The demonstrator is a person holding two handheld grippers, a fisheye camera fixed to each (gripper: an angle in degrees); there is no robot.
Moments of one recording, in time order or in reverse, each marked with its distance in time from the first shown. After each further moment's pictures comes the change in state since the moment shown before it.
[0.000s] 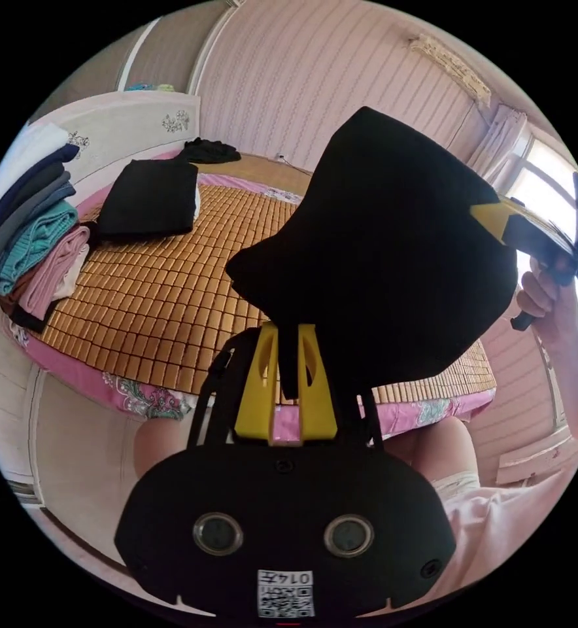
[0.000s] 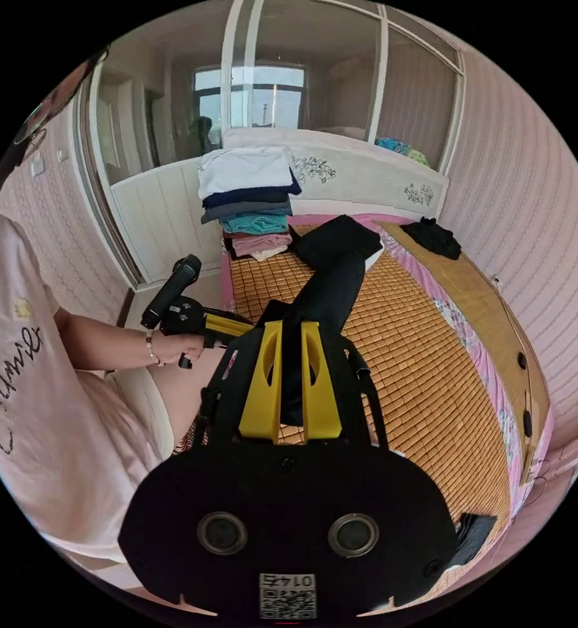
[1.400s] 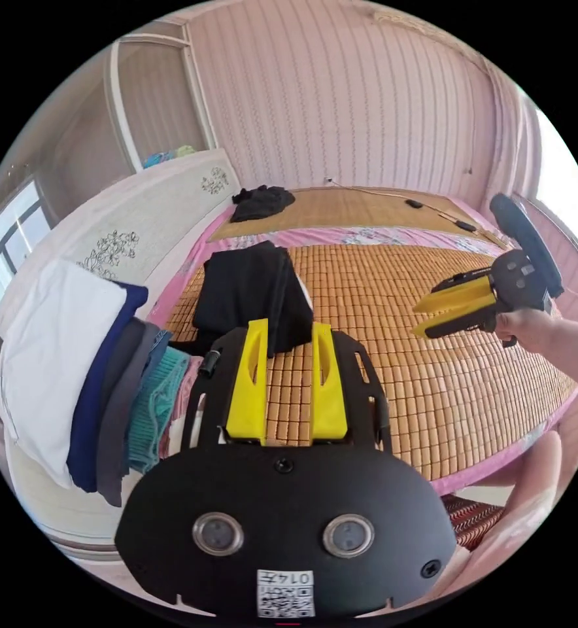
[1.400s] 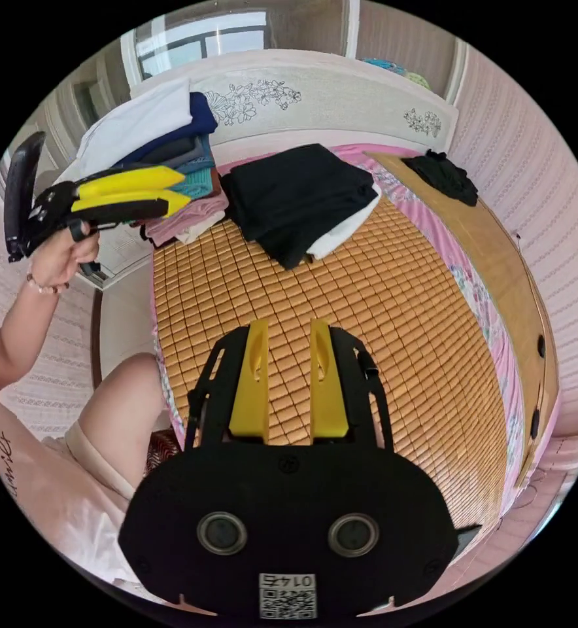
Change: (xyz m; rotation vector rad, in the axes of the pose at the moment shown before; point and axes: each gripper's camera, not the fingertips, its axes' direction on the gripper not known) left arm 0.095 -0.167 -0.011 0.062 -0.397 0.235; right arm 0.170 -0.099 0.106 -0.325 0.009 0.162
